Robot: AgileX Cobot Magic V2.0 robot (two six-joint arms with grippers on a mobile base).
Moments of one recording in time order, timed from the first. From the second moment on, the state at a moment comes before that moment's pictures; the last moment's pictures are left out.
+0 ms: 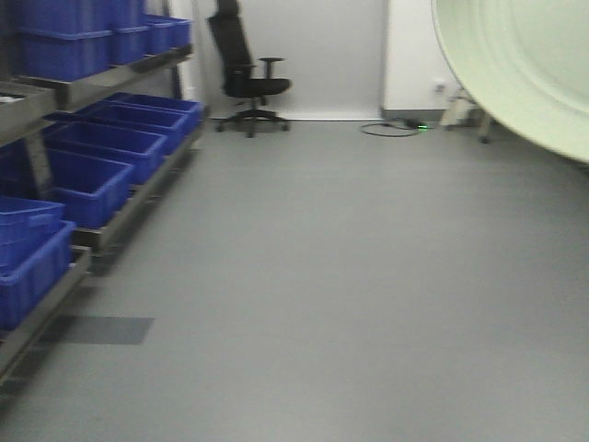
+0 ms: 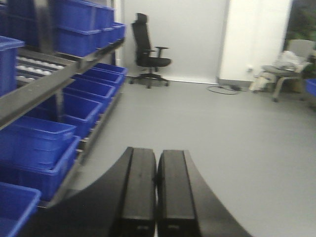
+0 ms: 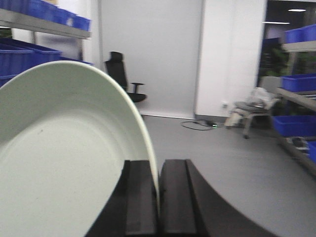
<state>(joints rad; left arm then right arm) -0.06 0.00 0.01 0.04 0.05 -0.10 0.05 0.30 -0.29 0.25 -0.14 -0.25</state>
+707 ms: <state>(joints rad) -0.06 0.00 0.01 0.04 0.05 -0.10 0.05 0.30 -0.29 0.25 -0.14 -0.25</state>
